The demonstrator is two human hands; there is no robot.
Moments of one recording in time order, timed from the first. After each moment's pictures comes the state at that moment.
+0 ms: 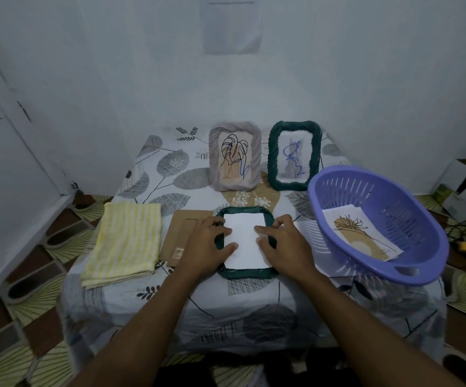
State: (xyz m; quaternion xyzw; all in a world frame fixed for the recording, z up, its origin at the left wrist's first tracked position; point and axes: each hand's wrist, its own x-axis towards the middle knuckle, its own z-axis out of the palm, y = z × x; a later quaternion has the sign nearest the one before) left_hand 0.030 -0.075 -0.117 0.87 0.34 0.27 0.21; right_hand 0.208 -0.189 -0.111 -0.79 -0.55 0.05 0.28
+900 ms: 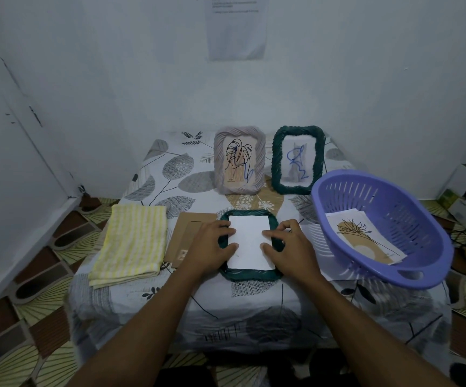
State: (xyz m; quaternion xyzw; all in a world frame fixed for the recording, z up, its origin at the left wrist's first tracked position) left_hand 0.030 -0.072 -0.110 0.87 0.36 0.22 0.26; right_hand 0.211 -0.192 -0.116 -0.78 -0.51 0.07 0.34
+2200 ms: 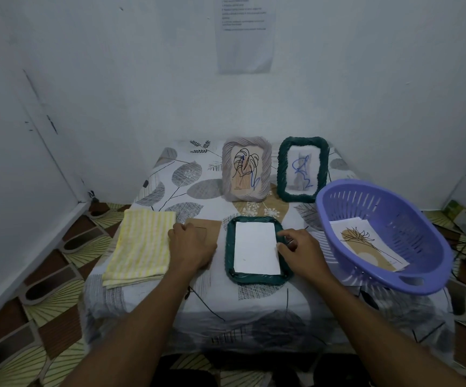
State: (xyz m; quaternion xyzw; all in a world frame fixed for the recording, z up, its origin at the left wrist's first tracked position) left_hand 0.002 -0.062 -0.089 0.76 0.61 0.16 0.16; right_hand 0.217 -0.195 -0.097 -0.78 -0.49 0.12 0.36
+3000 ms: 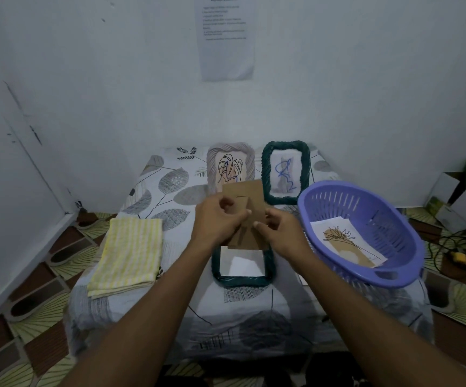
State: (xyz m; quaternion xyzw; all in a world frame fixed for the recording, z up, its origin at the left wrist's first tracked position) left_hand 0.067 -0.107 0.001 0.76 0.44 0.36 0.32; right_hand 0.205 -0.187 -0.040 -0.67 -0.46 0.25 0.53
